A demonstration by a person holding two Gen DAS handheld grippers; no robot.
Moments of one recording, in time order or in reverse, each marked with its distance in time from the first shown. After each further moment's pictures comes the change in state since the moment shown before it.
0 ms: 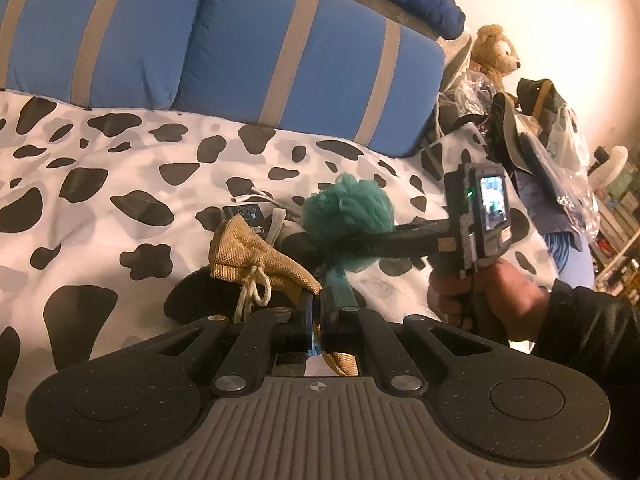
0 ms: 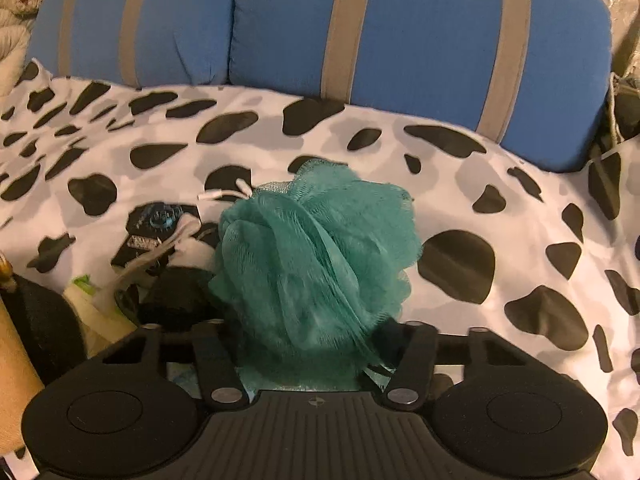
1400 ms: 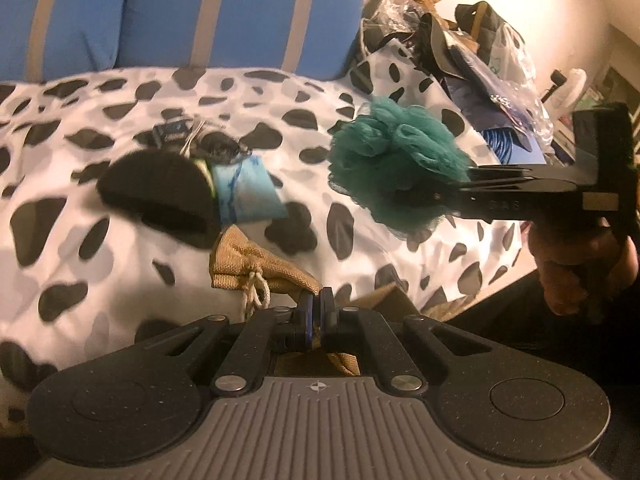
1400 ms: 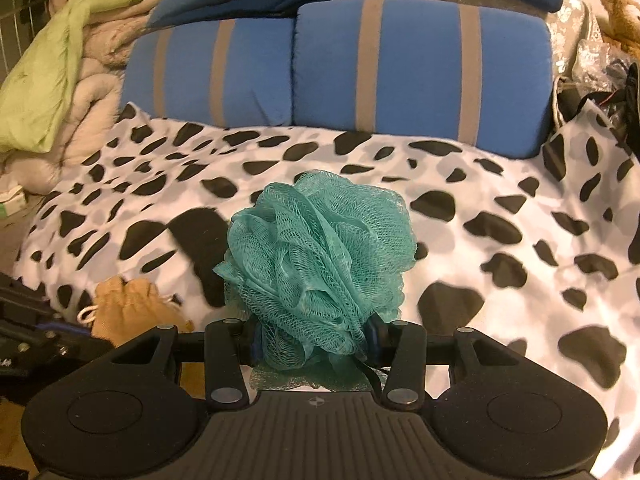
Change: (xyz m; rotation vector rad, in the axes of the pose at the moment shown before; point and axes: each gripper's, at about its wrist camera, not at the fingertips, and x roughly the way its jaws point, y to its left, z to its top) left arm -0.039 -0.072 -0.094 0.119 0.147 -0.072; right arm -0.219 0.002 -0.121 0.033 -0.101 0.171
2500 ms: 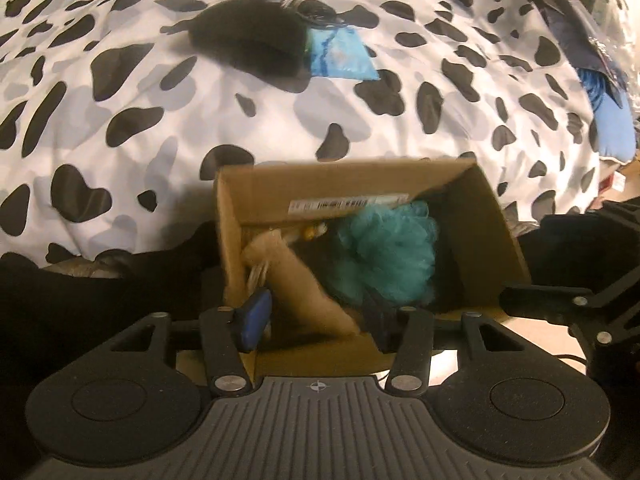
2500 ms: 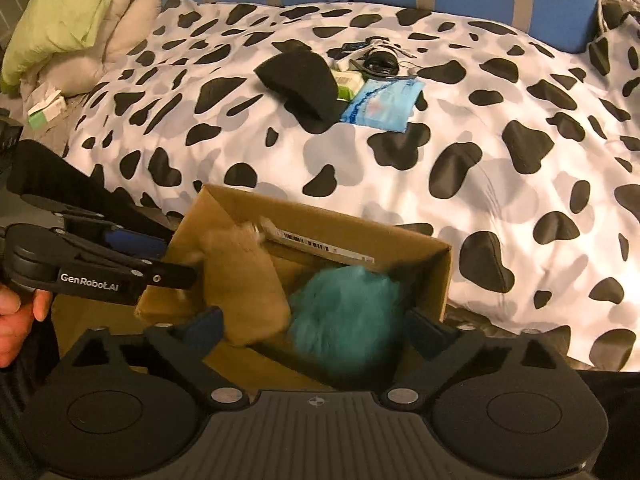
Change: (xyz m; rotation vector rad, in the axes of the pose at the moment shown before) left arm 0.002 0.003 -0.055 -0.179 0.283 0.247; right arm -0.024 0.073 -0.077 0.005 0.342 0.071
